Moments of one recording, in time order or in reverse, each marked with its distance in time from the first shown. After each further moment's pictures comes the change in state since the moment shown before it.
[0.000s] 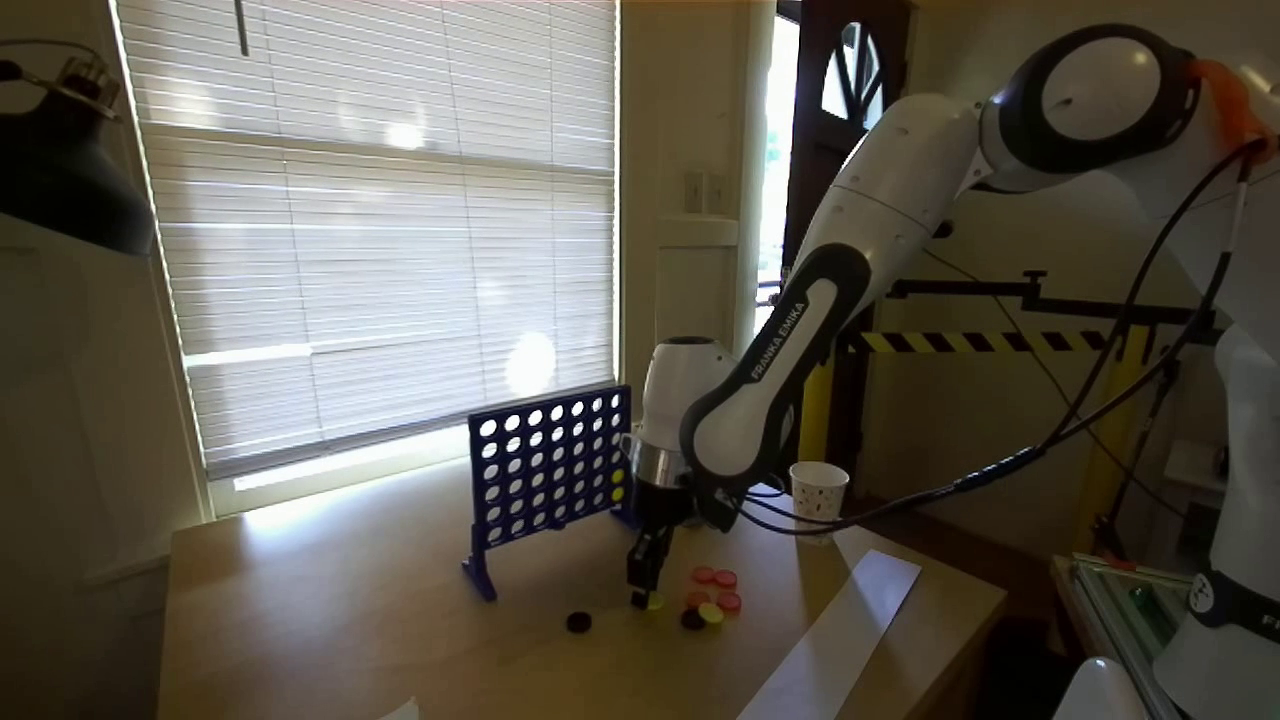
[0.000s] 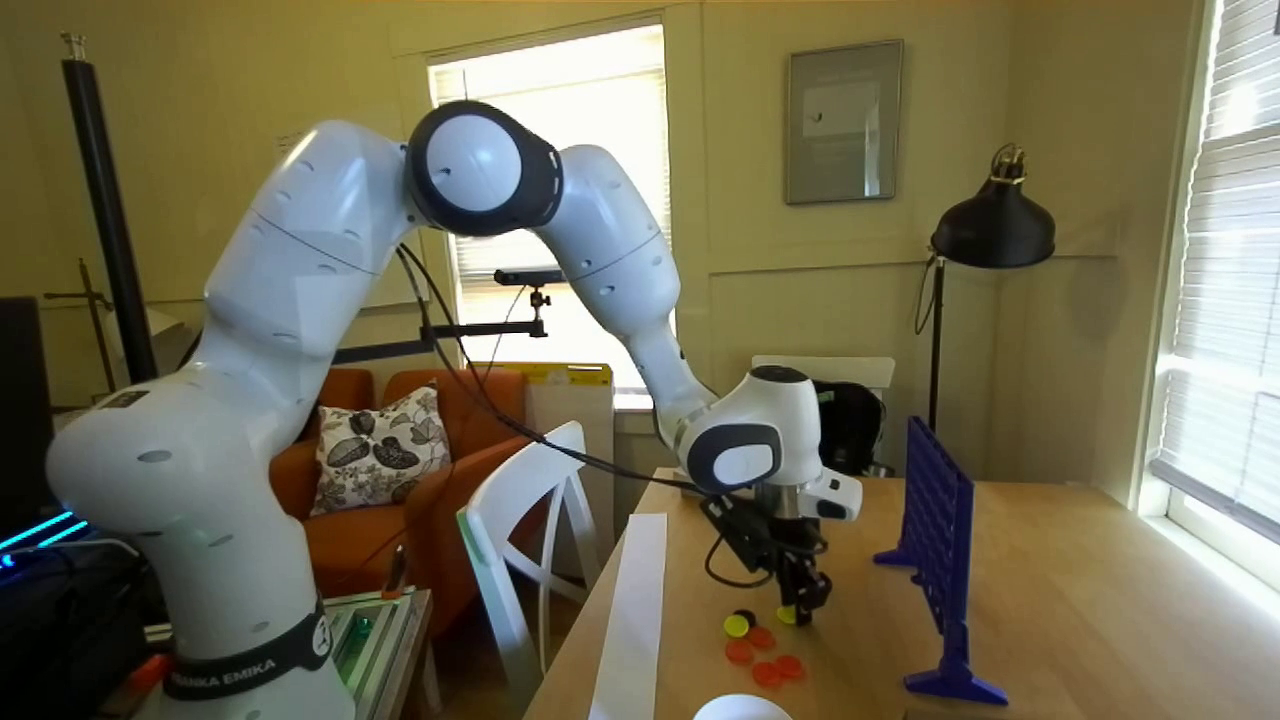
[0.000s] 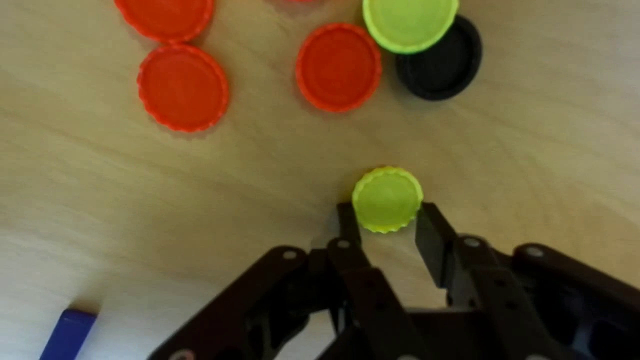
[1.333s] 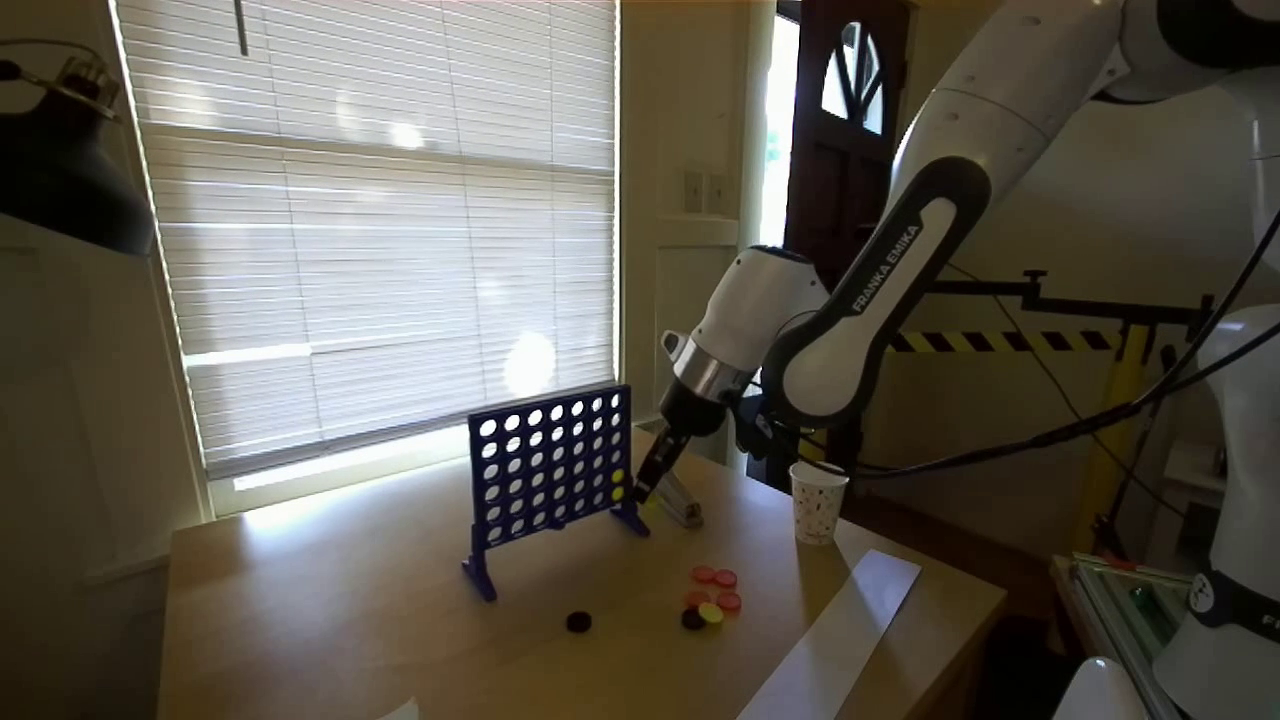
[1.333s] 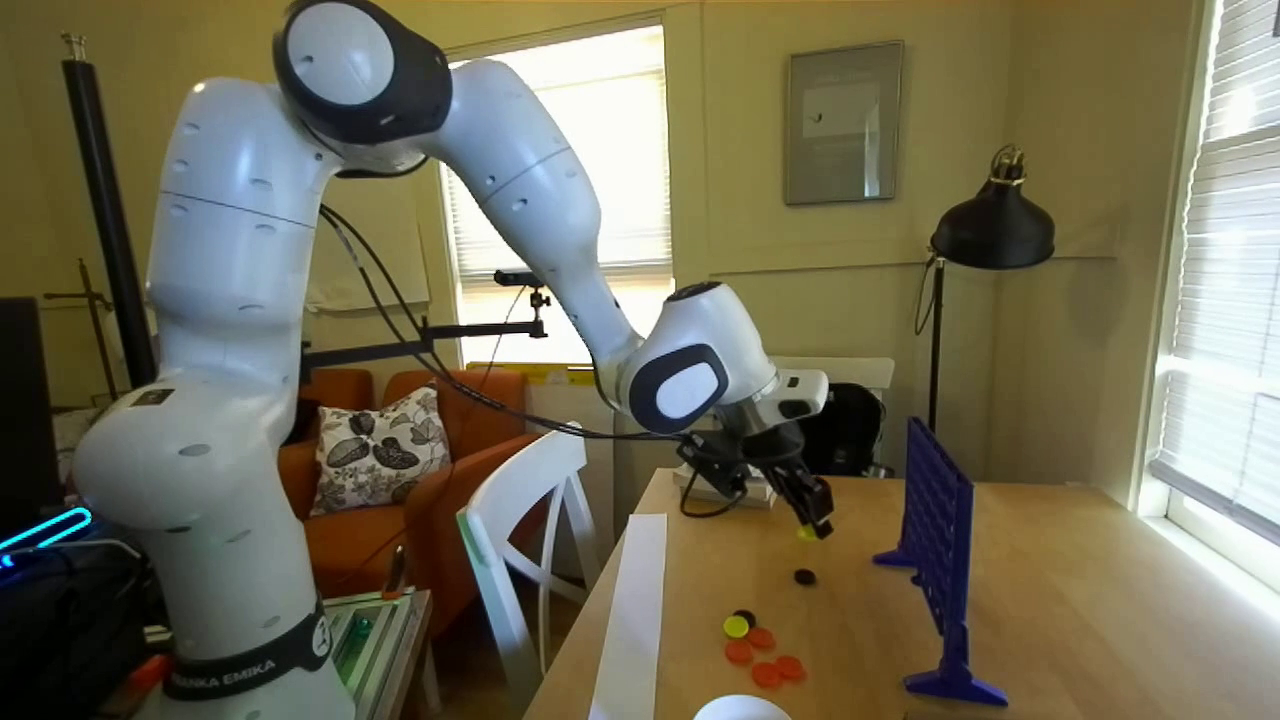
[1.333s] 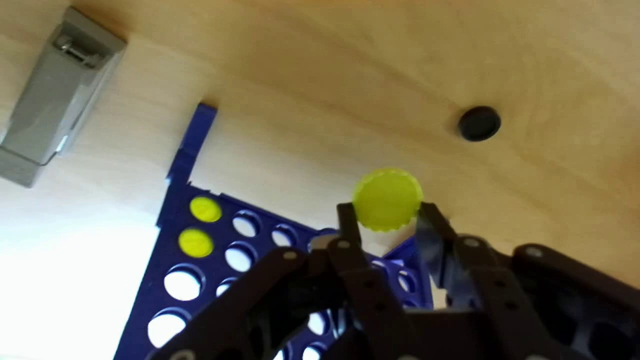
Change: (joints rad) arm 0.181 -0.341 -0.209 -0.295 -0.104 0.302 0.100
